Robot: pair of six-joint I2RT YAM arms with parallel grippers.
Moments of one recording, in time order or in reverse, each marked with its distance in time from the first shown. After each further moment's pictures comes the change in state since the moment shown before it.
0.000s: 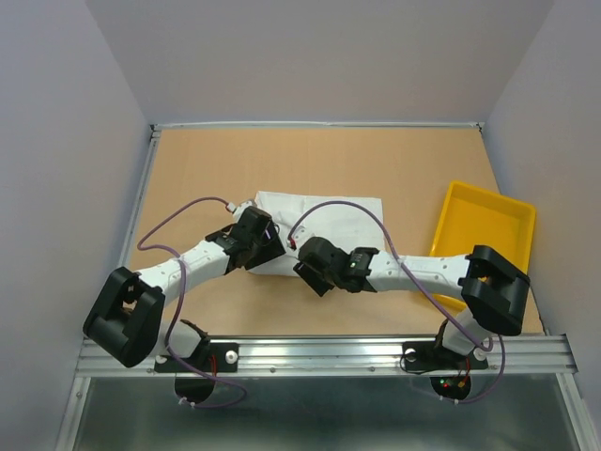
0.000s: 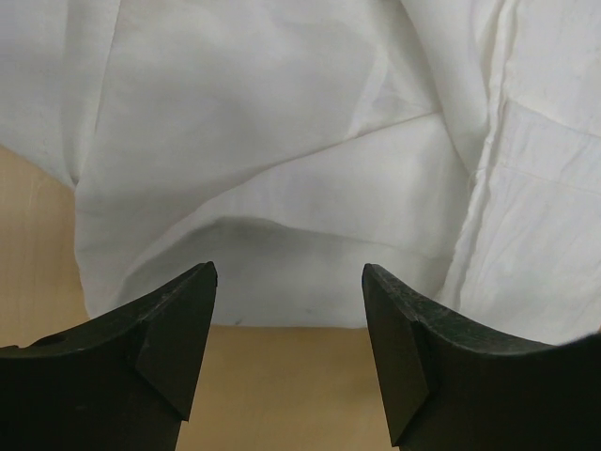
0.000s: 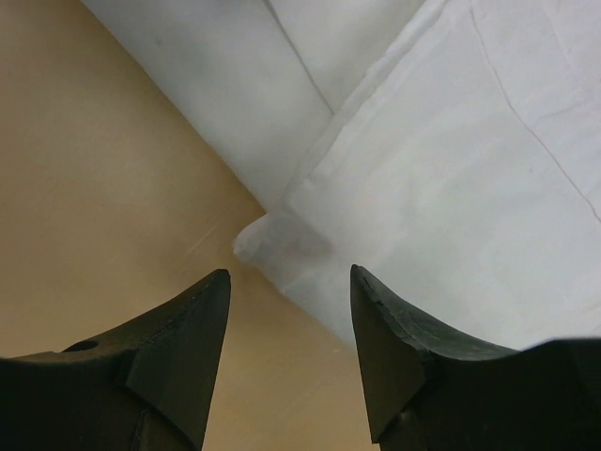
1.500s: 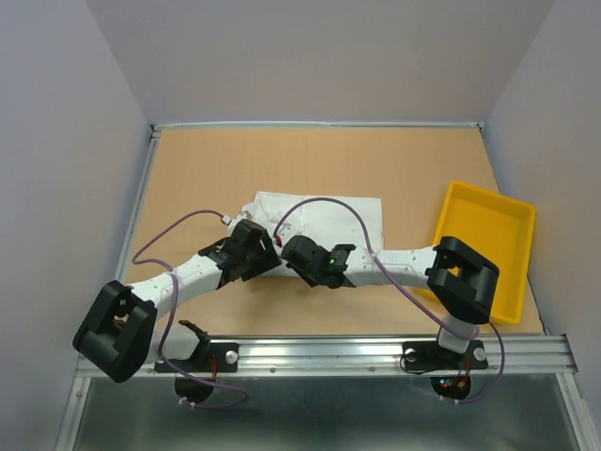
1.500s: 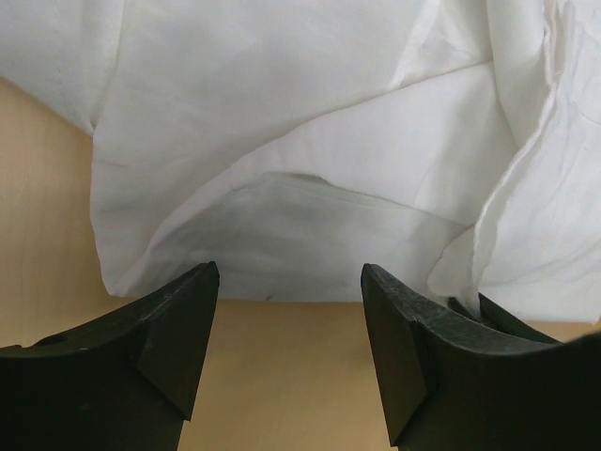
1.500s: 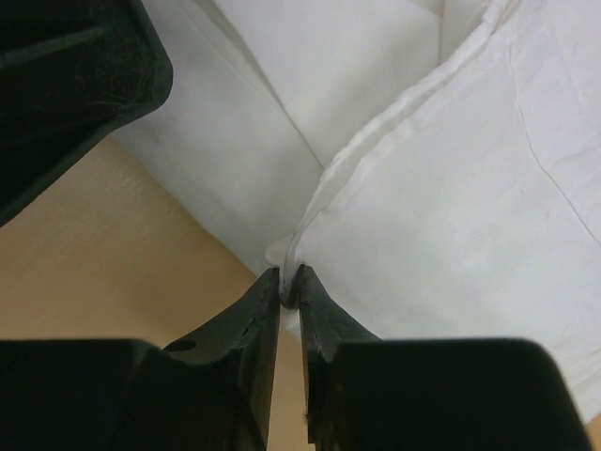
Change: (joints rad) left arm 0.000 -0.082 -0.151 0.077 0.039 -0.023; right arm 0.008 0.188 0.122 0.030 0.072 -0.009
